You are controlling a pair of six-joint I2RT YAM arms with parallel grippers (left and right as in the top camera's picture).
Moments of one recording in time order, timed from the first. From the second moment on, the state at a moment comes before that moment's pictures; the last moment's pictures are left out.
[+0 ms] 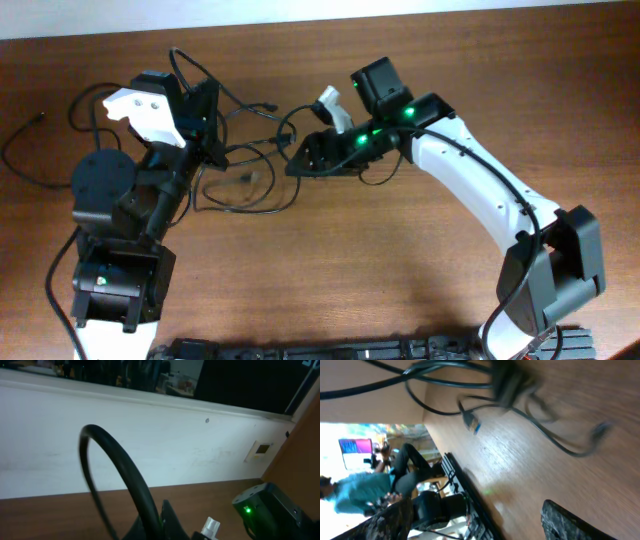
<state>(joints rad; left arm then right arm) -0.17 0.95 1.08 -0.17 0.20 -0.20 0.47 1.79 1.46 -0.75 -0.93 0.32</state>
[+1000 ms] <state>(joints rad) -0.17 0.94 1.08 -0.08 0.19 -0.23 0.68 1.82 1.46 -0.37 -0.34 0.39</state>
